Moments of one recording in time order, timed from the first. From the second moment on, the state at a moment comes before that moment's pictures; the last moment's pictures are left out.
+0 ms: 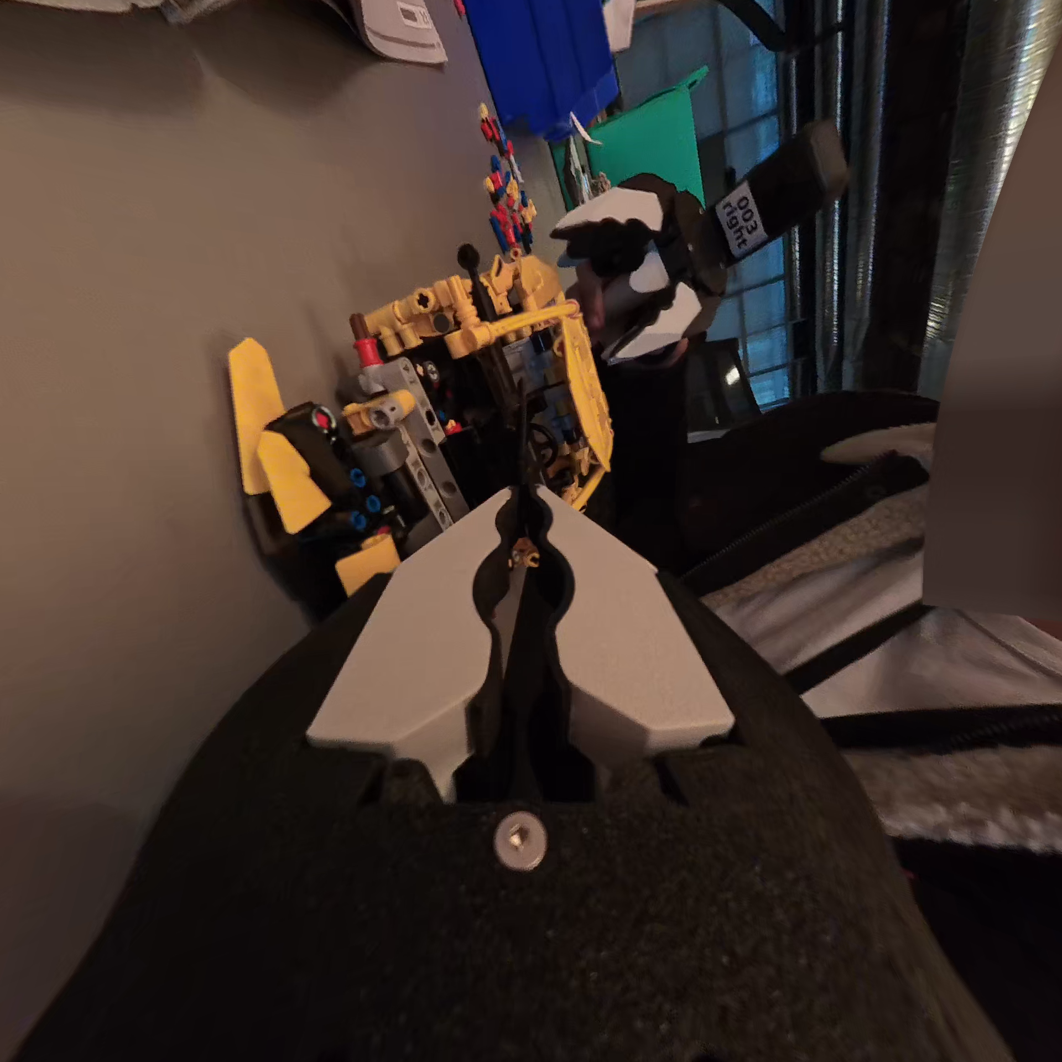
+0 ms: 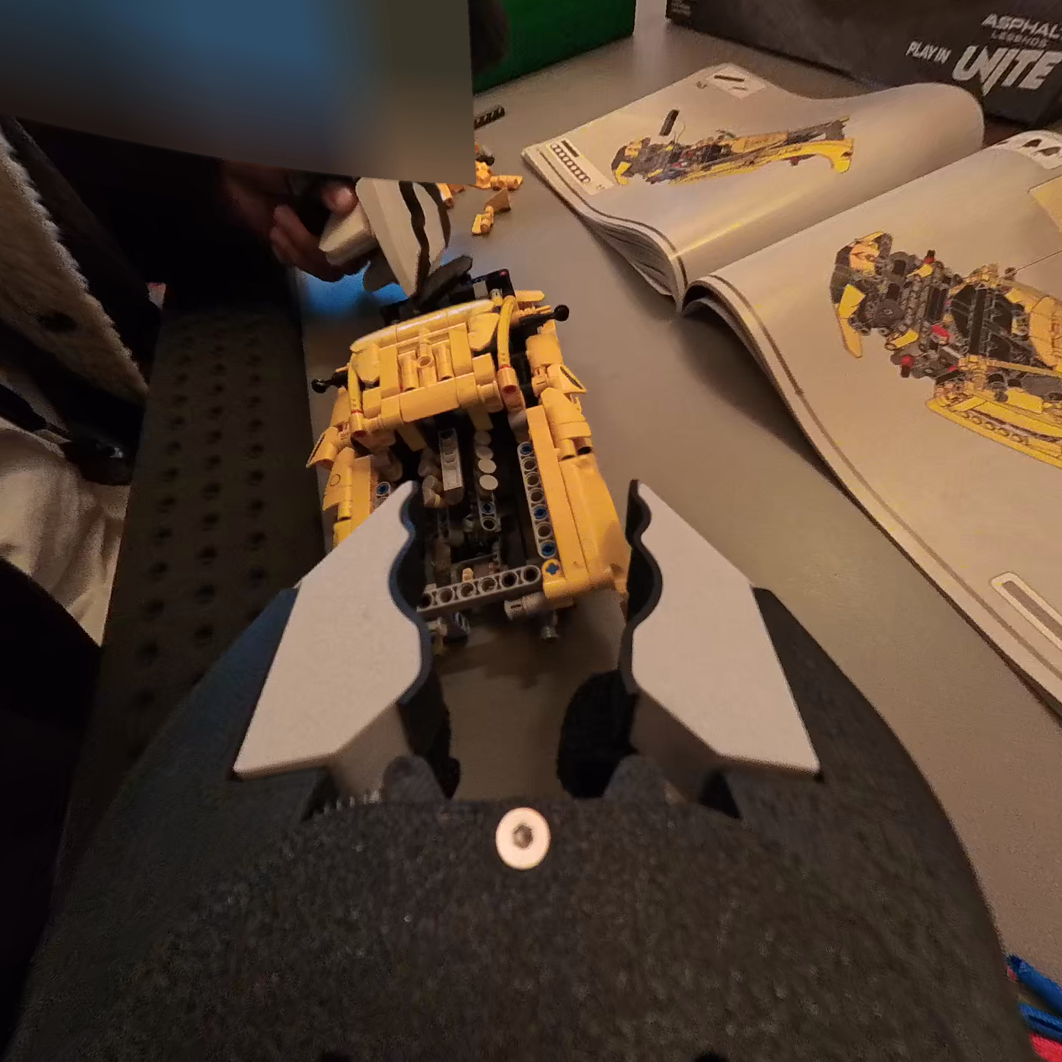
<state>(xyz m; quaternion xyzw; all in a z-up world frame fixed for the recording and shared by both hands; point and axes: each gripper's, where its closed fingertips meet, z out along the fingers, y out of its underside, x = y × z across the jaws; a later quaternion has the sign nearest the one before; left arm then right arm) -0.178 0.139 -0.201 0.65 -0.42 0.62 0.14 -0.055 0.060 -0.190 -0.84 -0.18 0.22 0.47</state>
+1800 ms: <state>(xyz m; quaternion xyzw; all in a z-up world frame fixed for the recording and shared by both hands) -0.211 0.062 -0.121 0.55 -0.27 0.72 0.32 -0.213 0.080 -0.137 -0.76 -0.27 0.25 0.54</state>
